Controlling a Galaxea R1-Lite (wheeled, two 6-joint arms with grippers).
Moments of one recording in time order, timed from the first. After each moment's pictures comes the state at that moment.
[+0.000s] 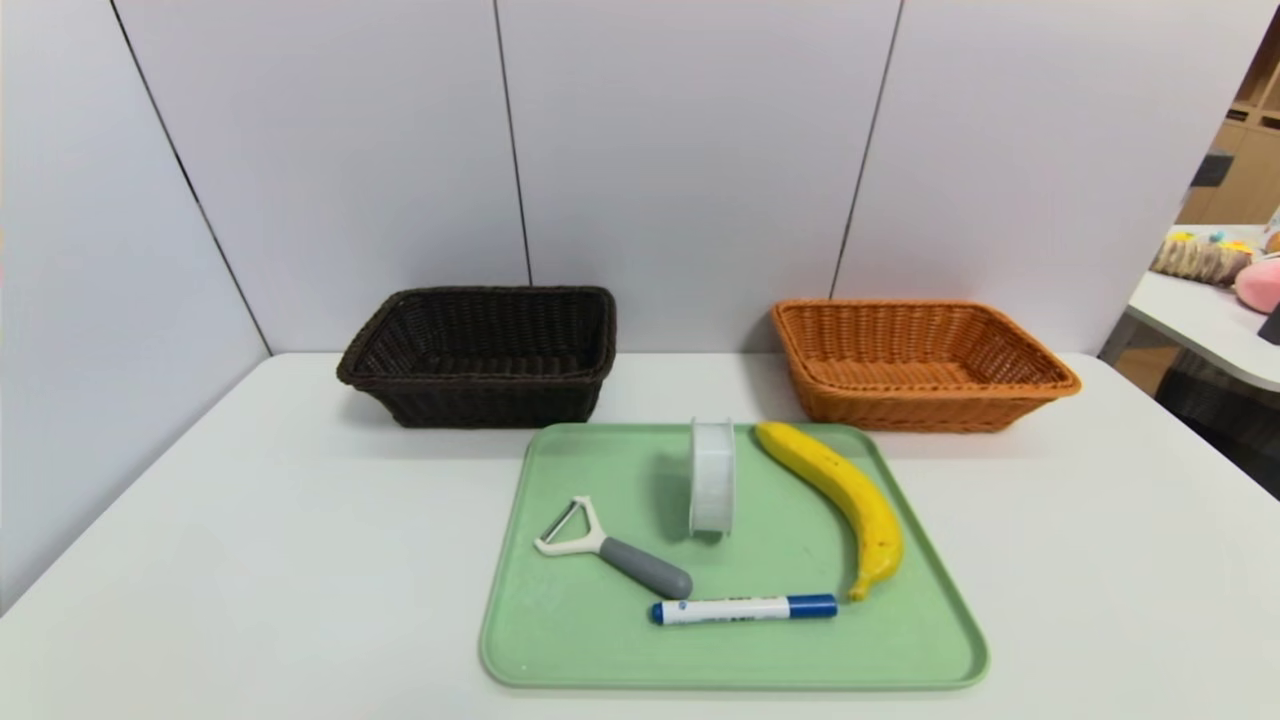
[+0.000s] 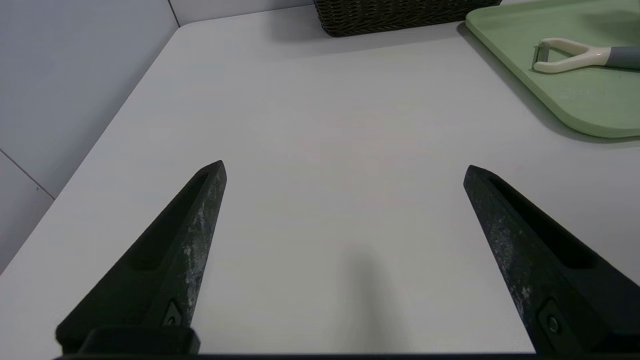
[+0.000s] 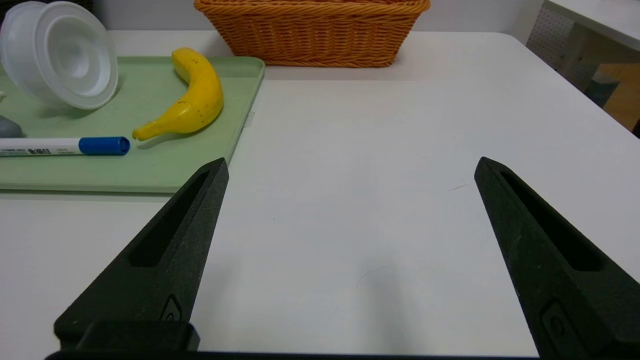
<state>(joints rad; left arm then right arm) 0.00 0.00 0.00 0.00 -0.05 0.09 0.01 0.00 0.00 -0.01 0.00 -0.01</state>
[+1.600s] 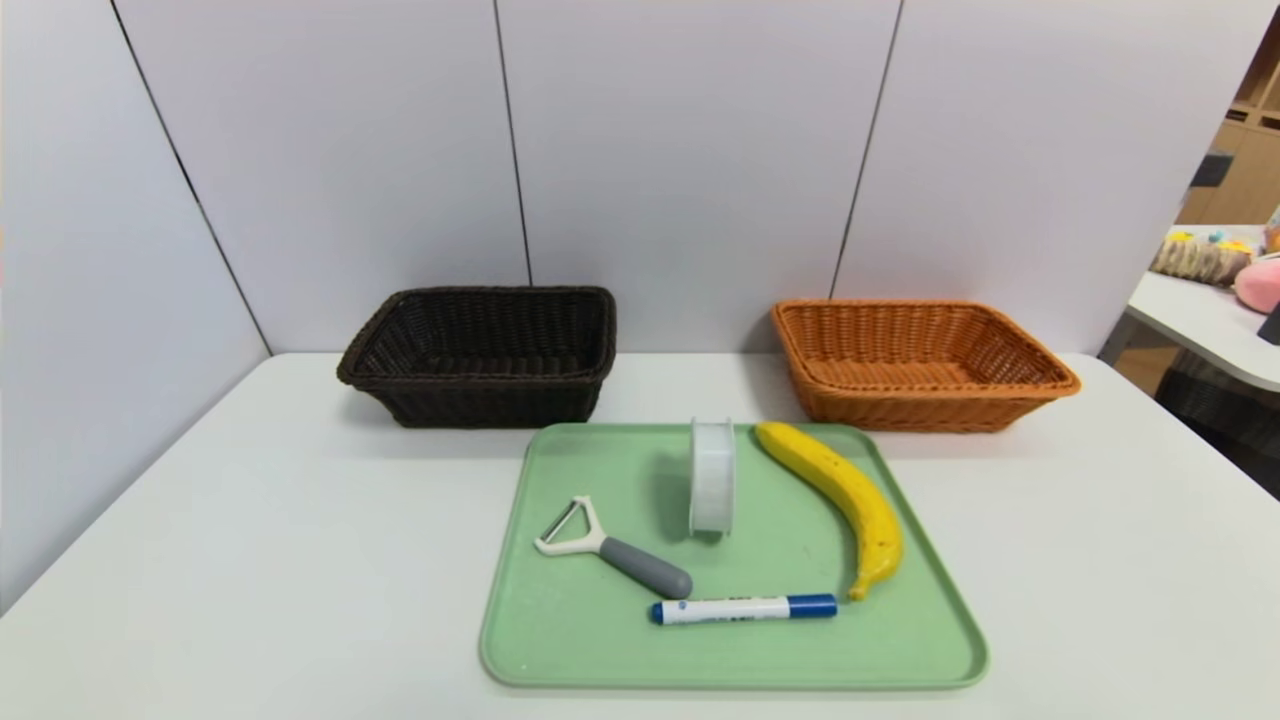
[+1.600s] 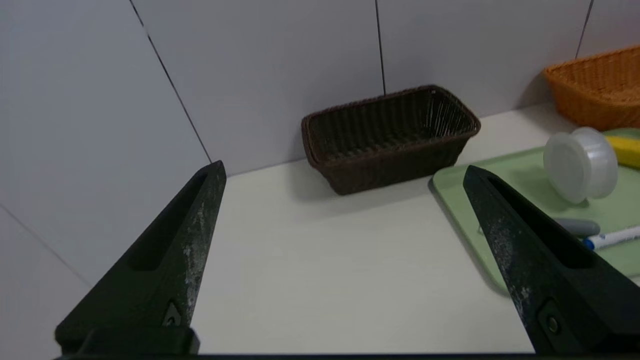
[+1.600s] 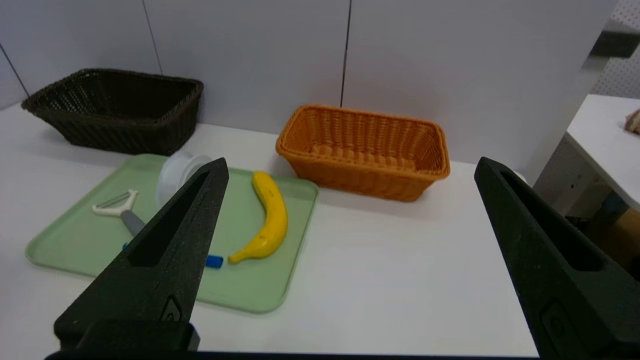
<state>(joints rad) 0.00 0.48 -0.92 0.30 -0.13 0.18 0.01 0.54 -0.91 0.30 0.17 -0.06</state>
